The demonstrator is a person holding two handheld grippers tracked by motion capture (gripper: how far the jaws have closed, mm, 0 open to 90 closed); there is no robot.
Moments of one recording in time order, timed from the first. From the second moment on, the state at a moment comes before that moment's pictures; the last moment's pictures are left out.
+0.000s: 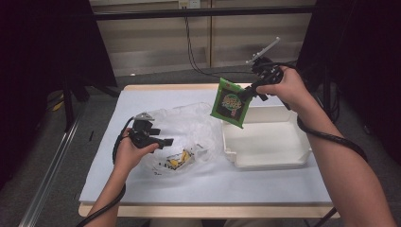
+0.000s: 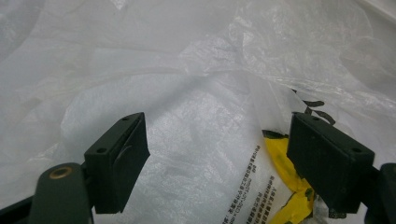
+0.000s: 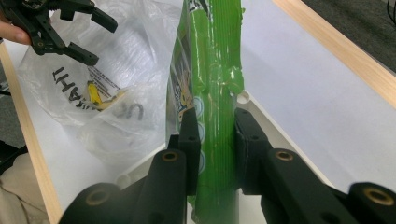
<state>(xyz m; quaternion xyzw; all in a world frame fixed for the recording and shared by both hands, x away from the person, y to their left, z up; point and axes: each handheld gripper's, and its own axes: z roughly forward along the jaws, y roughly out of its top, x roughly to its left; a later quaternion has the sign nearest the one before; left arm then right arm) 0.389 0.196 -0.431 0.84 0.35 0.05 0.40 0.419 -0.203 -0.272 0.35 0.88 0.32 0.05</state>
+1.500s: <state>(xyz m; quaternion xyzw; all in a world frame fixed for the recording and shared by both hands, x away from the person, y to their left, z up) 0.392 0.184 -0.425 0.85 0.33 0.05 0.41 0.450 -0.231 -0.346 0.33 0.91 0.25 0.05</state>
